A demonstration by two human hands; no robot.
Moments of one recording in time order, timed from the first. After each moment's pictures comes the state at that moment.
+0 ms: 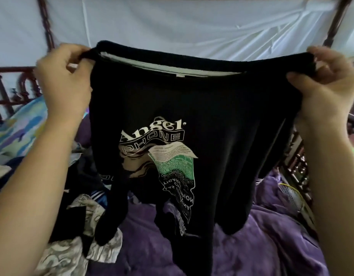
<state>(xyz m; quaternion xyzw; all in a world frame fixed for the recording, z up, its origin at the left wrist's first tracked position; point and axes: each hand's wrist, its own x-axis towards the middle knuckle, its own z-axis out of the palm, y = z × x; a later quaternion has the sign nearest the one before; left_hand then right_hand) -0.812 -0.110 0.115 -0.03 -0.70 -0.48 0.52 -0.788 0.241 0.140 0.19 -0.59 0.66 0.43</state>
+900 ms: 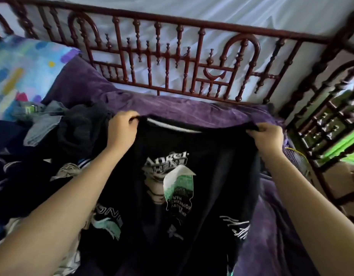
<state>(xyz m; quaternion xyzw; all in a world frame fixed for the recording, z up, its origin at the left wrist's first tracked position) -0.931 -0.038 -0.095 0.03 -0.91 -0.36 0.23 -0.933 0.299 -0.086 -0.17 -0.87 0.42 0.18</state>
